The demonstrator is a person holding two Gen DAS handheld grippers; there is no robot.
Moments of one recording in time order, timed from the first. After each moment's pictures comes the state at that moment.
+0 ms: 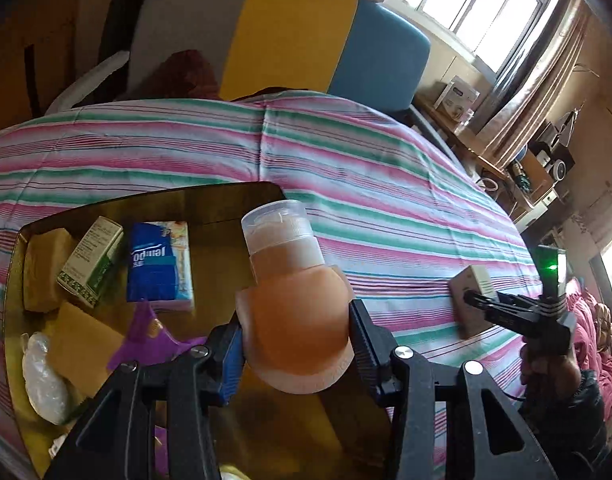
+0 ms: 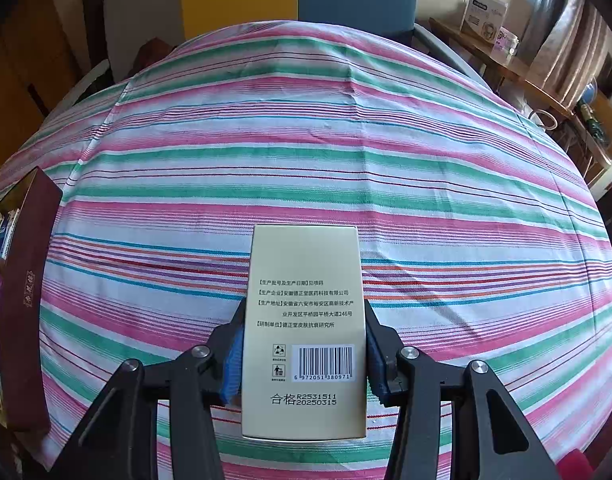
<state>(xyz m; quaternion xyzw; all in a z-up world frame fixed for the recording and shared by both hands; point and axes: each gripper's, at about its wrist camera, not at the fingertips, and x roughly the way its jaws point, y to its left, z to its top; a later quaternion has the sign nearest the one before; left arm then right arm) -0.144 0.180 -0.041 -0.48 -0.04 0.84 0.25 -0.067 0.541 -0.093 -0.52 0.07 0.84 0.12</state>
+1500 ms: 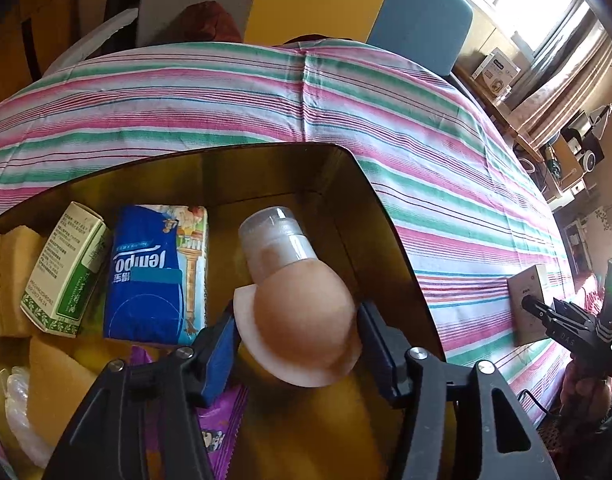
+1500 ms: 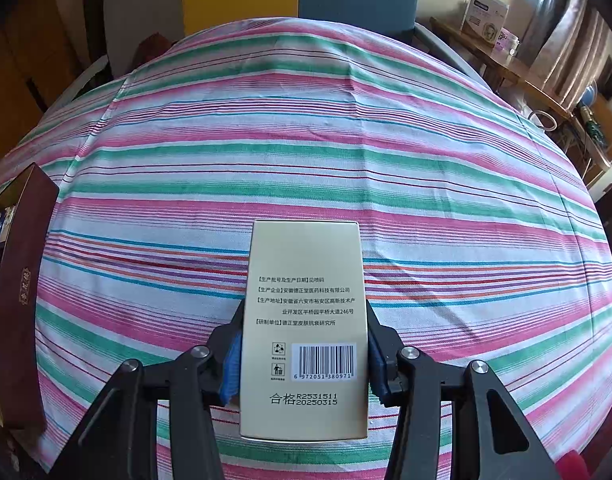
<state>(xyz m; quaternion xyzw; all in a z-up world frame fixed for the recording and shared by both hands) -0.192 0.186 -0.093 -0.55 -0.02 0.81 0.22 -0.066 0.544 -0.097 -0.53 0.06 0.84 0.12</state>
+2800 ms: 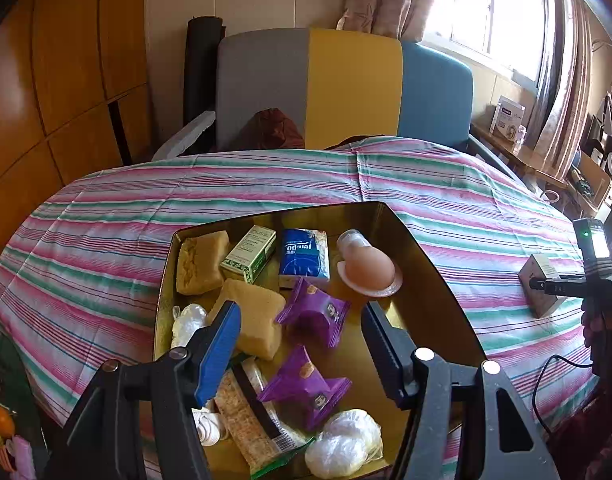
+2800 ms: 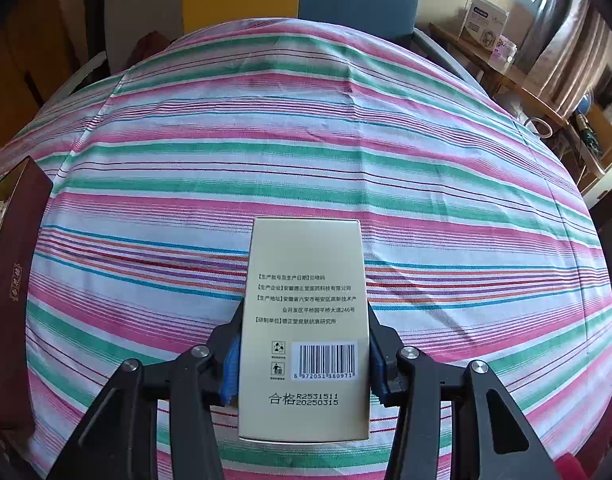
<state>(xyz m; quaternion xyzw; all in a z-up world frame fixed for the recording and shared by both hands) -0.055 0.096 -0.008 -0.38 0.03 0.92 0.12 -0.067 0.543 -0.101 -0.53 0.05 0.84 0.13</state>
